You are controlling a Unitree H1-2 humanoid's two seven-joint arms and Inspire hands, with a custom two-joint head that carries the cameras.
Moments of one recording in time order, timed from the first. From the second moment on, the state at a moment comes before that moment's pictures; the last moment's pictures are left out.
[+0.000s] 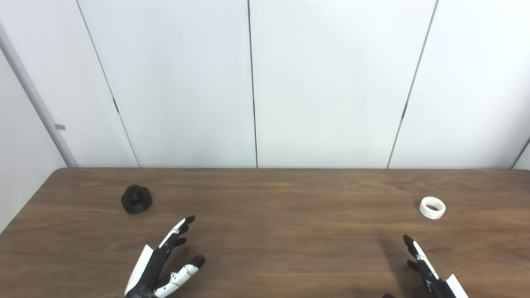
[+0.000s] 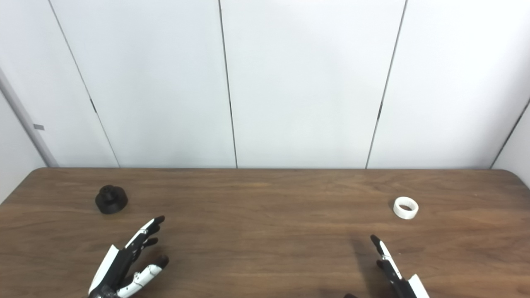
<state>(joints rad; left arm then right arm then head) 0.06 0.25 0.02 0.00 0.20 -0.26 -0.06 0.18 -0.26 -0.01 -0.20 -0.26 -0.11 0.08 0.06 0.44</state>
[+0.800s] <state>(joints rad) 0.06 0.24 0.02 0.00 0.19 -0.27 -0.06 0.18 -0.26 -0.01 -0.20 -0.26 -0.11 0.08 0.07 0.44</state>
